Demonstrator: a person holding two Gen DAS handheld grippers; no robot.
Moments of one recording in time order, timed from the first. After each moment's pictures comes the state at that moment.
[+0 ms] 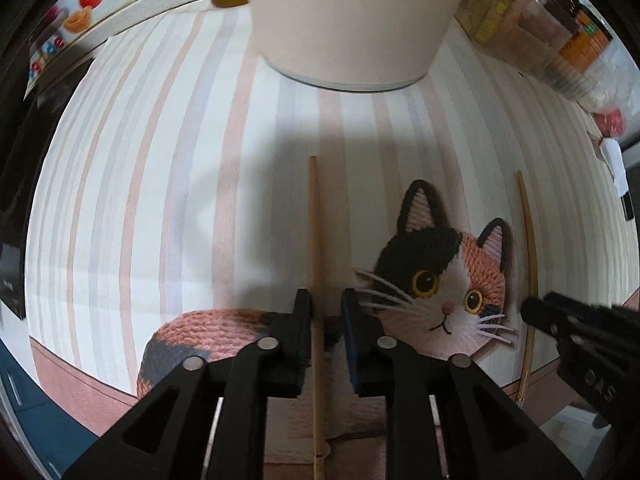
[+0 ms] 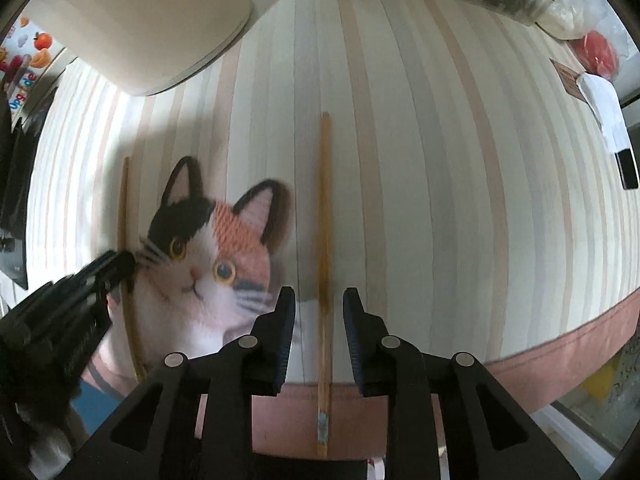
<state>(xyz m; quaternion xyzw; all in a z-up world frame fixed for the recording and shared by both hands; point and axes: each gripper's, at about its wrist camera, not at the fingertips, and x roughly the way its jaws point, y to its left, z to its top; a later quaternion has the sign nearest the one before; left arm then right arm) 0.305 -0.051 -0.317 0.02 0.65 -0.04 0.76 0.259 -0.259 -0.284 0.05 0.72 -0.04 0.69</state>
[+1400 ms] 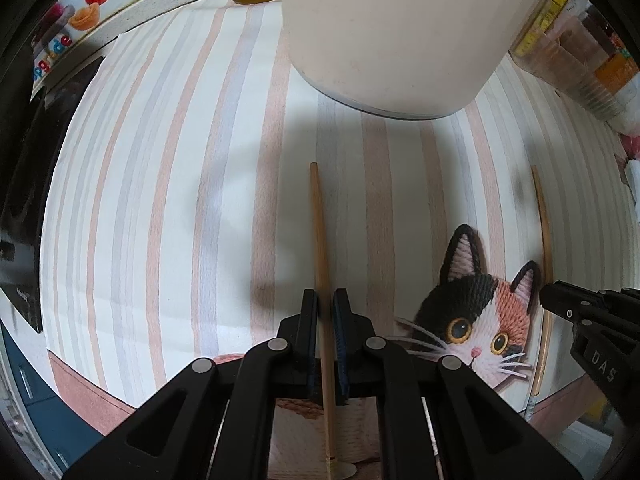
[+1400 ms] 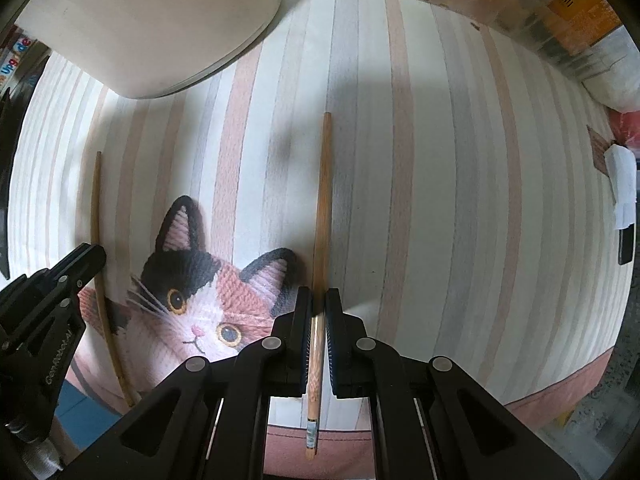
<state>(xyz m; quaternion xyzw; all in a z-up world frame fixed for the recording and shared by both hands) 0.343 -0.055 -0.323 0.02 0.66 -0.01 0.75 0.344 -0.201 -0.348 -0.01 0.74 -0.02 0.67</state>
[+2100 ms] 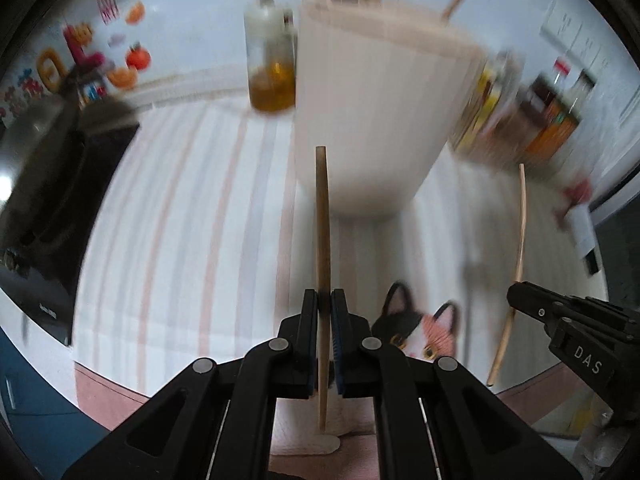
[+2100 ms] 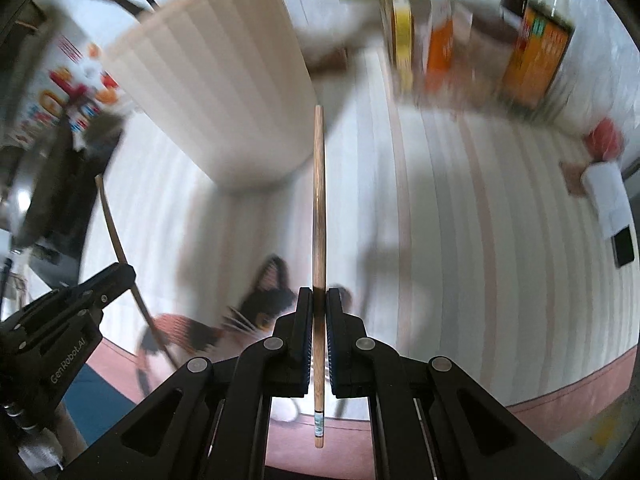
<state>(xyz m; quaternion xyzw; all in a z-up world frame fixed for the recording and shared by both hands) 0.307 -0.039 -0.204 -0.02 0.54 -0.04 0.84 0.309 -0.200 -0.246 0.09 0.60 0.05 0.80</state>
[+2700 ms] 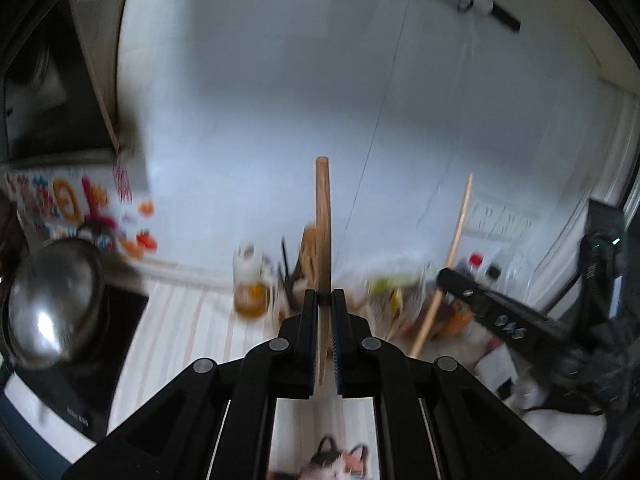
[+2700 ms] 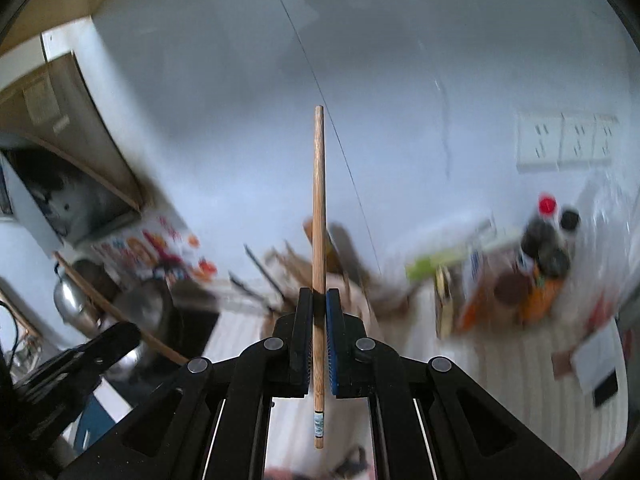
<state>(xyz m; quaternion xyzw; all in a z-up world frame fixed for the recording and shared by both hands) 0.346 -0.024 0.021 -0.07 0.34 -0.09 0.93 0.404 -0.203 -0.024 0.15 0.36 0.10 0.92</state>
